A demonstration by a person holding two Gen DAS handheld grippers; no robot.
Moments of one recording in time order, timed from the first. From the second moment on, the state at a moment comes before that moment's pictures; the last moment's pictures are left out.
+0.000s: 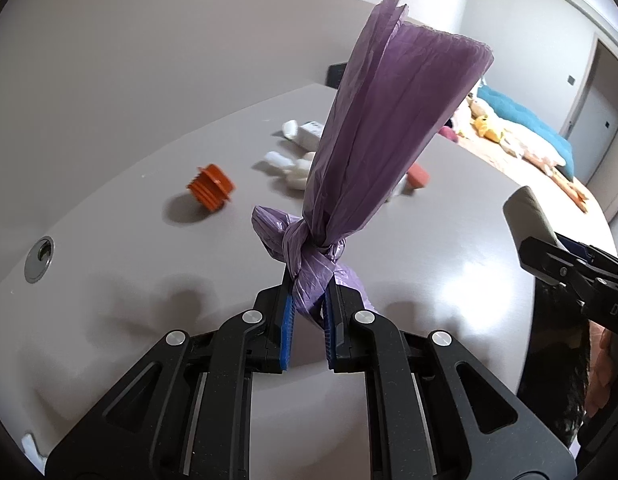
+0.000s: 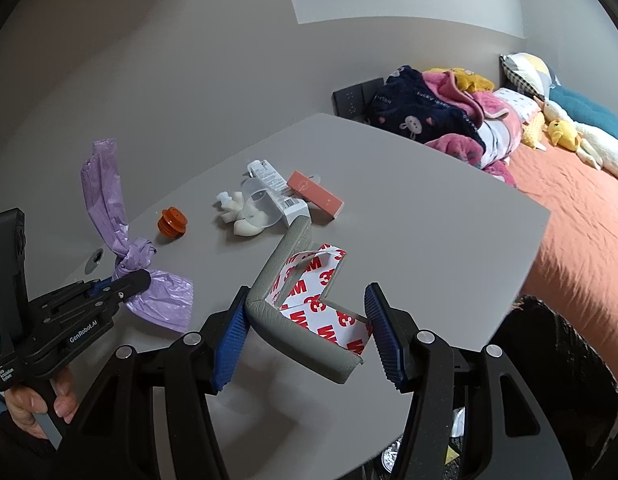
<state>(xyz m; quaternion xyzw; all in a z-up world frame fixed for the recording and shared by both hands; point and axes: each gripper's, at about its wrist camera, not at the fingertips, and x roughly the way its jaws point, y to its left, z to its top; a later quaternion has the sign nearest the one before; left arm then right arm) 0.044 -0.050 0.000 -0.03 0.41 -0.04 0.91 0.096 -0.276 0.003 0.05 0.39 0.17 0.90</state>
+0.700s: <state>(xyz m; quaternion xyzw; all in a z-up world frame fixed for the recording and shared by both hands) 0.023 -0.139 0.019 0.00 0.39 -0.12 0.91 0.038 -0.342 0.031 0.08 0.36 0.13 0.92</state>
